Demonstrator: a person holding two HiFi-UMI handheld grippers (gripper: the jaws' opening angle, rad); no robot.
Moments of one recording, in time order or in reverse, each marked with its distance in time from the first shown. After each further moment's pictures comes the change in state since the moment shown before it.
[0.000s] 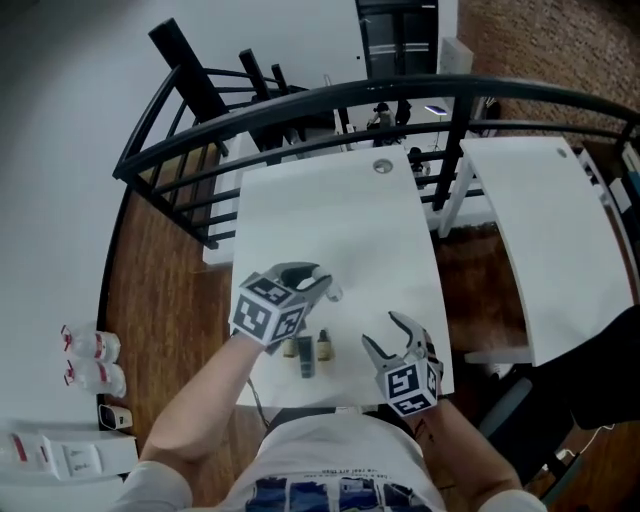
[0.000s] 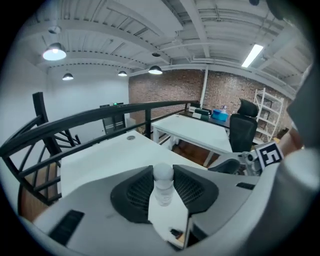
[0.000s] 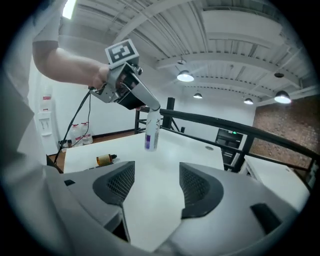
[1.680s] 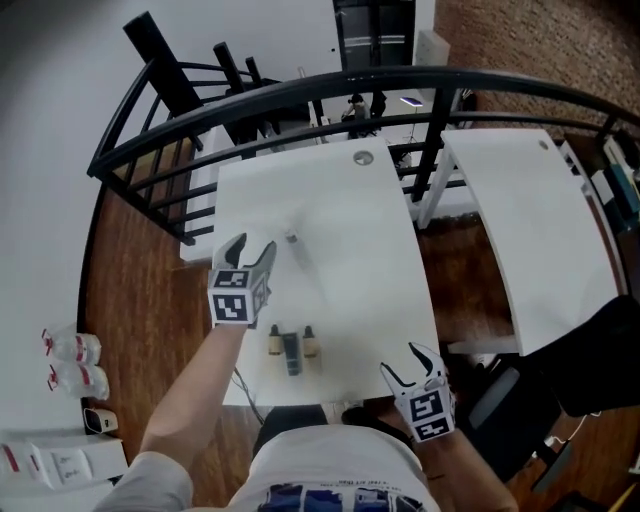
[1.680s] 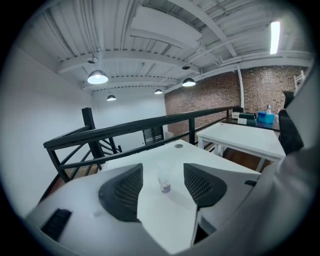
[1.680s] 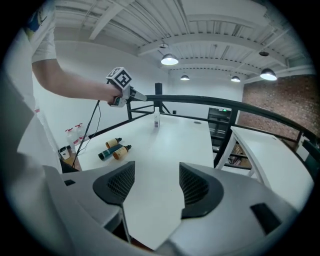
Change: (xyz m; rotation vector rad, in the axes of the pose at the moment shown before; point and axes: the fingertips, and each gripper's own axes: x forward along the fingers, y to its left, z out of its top) left arm -0.007 0.131 -0.027 -0.098 -0.181 0.475; right arm -0.074 -0.002 -0.076 0.177 0.164 -0.050
